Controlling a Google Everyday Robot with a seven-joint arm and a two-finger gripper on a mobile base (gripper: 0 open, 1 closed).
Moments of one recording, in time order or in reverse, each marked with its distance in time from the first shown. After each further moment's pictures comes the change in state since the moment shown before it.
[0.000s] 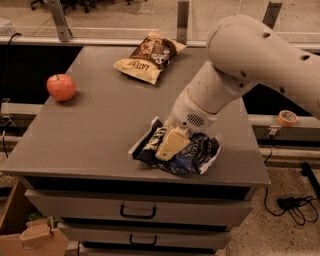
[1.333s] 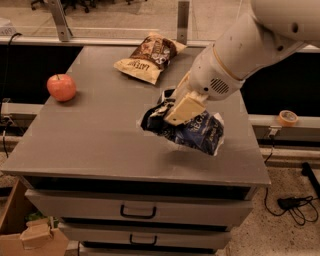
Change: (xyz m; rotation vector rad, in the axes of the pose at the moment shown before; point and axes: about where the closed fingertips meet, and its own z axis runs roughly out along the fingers) arm -0.030 -0.018 -0.088 0.130 -0.137 -0.103
